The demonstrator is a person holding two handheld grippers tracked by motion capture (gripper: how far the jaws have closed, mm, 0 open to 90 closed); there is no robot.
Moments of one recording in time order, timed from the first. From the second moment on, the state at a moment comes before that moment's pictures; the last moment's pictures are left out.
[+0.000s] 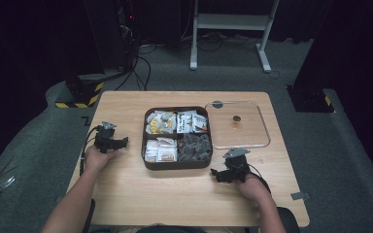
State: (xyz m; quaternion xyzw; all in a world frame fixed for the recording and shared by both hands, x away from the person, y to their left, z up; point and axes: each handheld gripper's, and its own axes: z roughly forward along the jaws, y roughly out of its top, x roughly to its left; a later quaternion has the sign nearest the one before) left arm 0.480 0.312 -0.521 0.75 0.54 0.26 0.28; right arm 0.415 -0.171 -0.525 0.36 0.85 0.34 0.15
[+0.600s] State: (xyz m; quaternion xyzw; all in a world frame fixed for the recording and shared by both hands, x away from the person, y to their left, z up) left arm 0.466 0.310 -0.493 0.75 0.53 0.20 0.34; right arm 0.415 -0.170 -0.525 0.36 0.85 0.34 0.15
